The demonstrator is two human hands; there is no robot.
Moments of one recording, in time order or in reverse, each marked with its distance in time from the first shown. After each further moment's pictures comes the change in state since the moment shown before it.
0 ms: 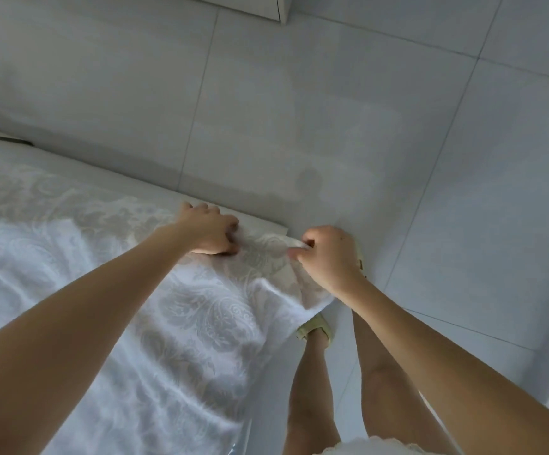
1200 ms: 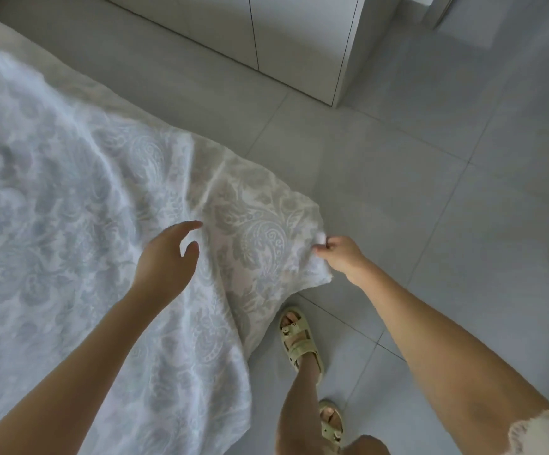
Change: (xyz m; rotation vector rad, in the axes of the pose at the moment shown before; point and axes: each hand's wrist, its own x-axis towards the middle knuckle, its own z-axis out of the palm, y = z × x) left_hand -0.225 0.000 0.198 -1.030 0.875 -0.306; right_hand -0.083 0.002 0.064 0.213 -0.140 0.121
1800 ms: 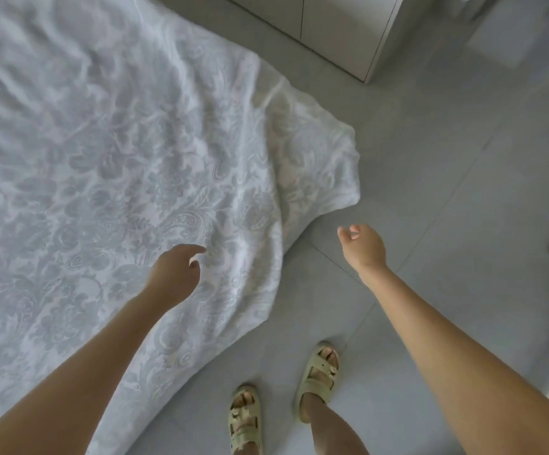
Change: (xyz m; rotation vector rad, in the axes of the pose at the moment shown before) left_hand -0.205 -0.144 0.029 0.054 -0.163 -0.166; right_hand -0.168 0.079 0.091 -0.177 0.297 -0.118
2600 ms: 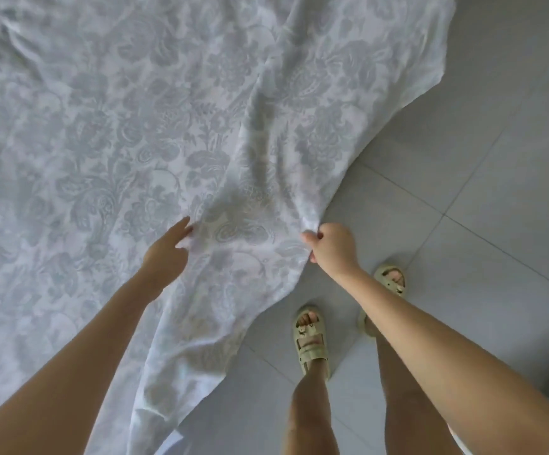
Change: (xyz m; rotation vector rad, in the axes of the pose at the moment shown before) left_hand -0.078 -0.233 0.032 -0.336 -0.080 -0.195; right_hand -0.195 0.022 0.219 -0.010 -0.184 -0.134
